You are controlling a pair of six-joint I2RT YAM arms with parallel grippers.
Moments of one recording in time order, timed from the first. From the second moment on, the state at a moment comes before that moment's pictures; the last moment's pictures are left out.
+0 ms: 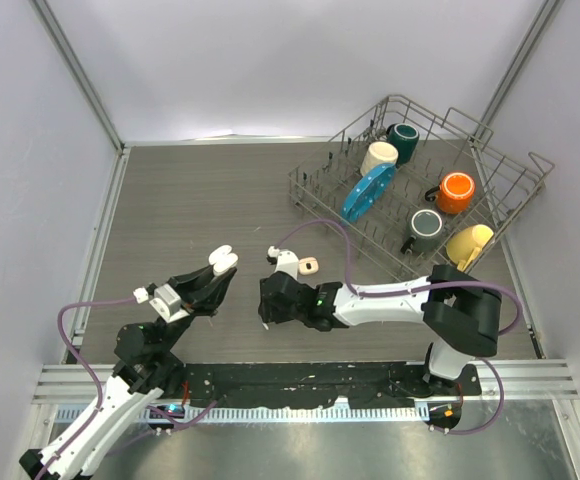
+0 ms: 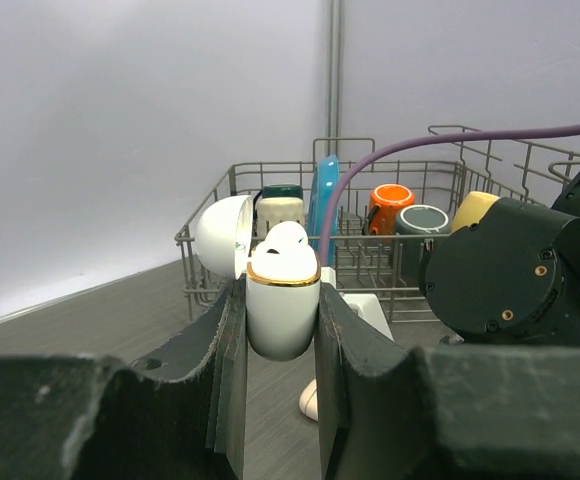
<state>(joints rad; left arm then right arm) -0.66 0.01 0.07 0.43 0.10 -0.03 1.22 1.66 0.93 -0.07 0.30 0.86</state>
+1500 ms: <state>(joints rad) -0.66 0.01 0.07 0.43 0.07 -0.06 1.26 1.82 1.08 -0.21 0.35 0.86</state>
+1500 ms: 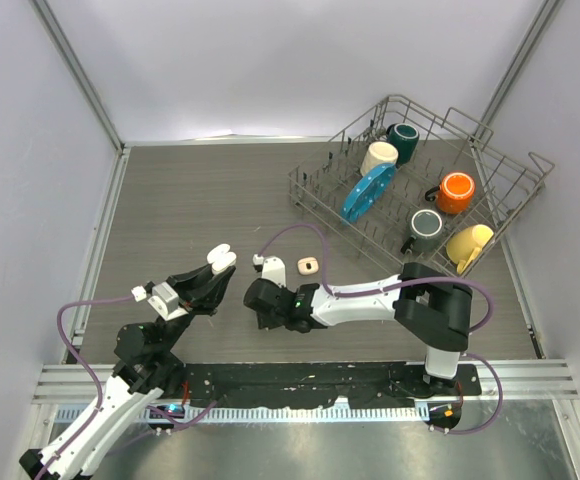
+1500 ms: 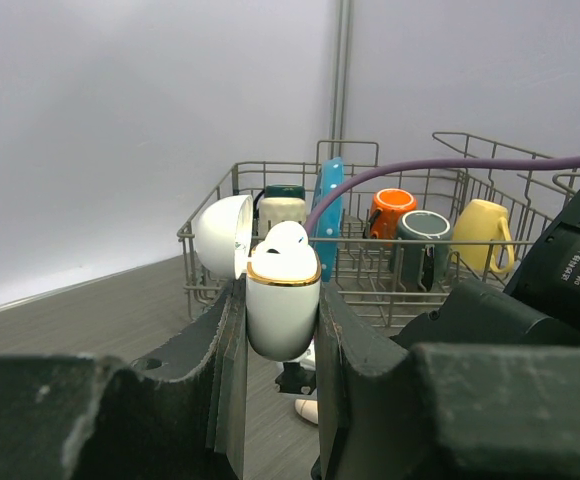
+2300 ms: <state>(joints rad) -0.66 0.01 0.07 0.43 0.06 -0.08 1.26 1.83 1.09 -0.26 0.36 0.86</state>
